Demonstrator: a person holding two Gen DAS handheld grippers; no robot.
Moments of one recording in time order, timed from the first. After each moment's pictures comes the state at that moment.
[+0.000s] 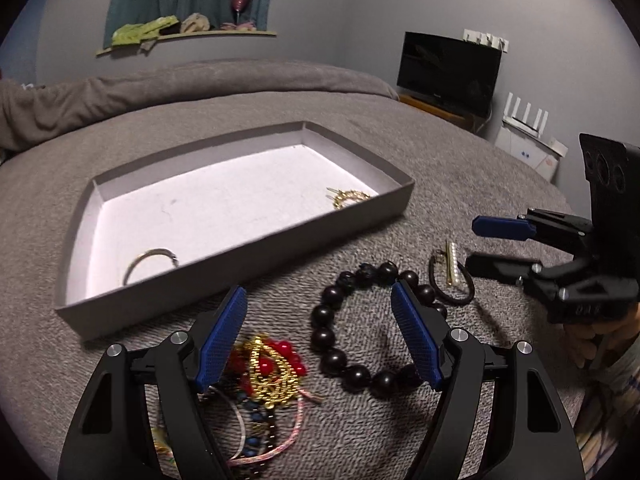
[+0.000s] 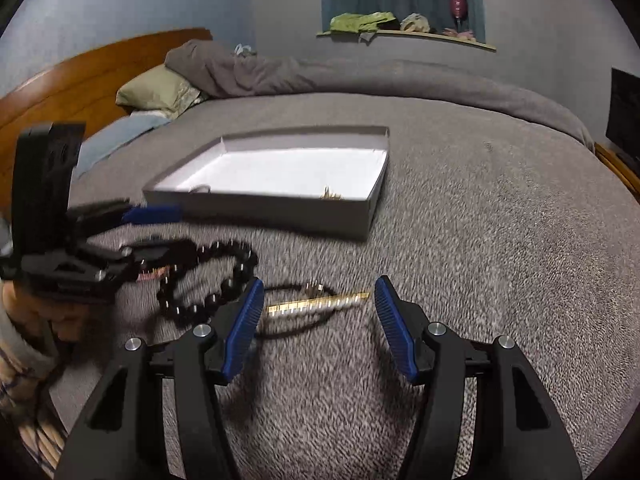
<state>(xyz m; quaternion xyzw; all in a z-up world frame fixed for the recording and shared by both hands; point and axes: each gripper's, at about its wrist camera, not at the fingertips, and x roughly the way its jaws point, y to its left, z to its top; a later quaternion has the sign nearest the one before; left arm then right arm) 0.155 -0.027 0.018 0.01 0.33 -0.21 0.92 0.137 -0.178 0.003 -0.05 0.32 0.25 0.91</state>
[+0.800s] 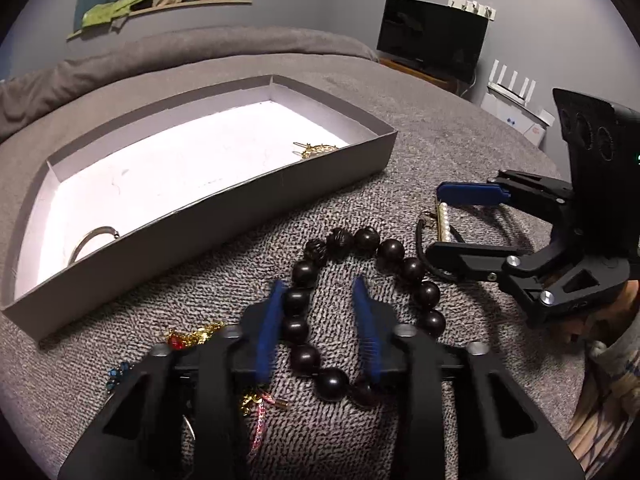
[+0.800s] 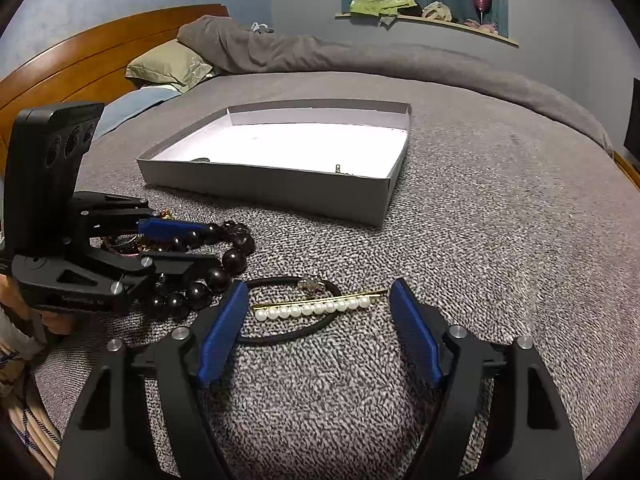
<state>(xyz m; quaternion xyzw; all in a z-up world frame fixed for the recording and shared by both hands) 0.167 -0.042 -0.004 0.03 0.39 -0.25 0.89 0.159 -0.168 -0.015 -0.07 0.34 0.28 0.89</state>
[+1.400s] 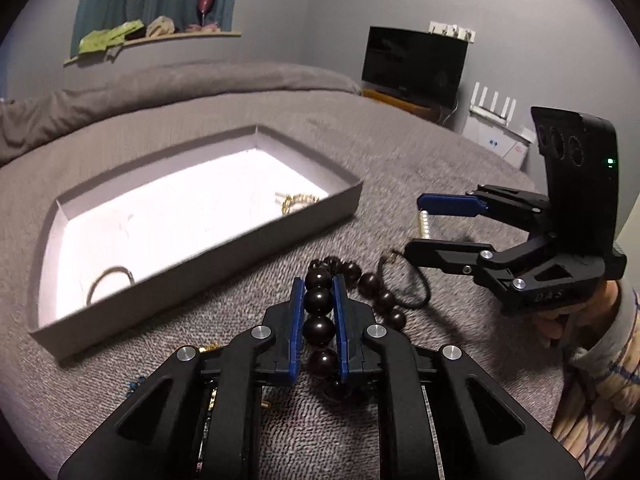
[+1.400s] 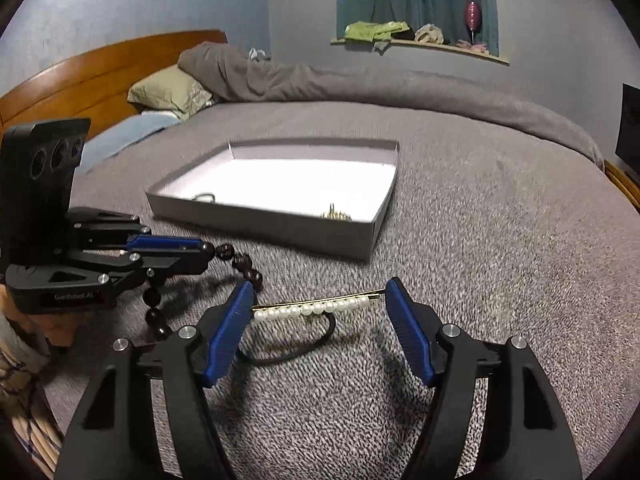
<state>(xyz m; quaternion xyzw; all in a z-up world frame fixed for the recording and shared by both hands) 0.141 -0.043 0.031 0.02 0.32 -0.27 0.91 0.146 -0.179 0.012 -0.05 0.29 0.28 0.91</state>
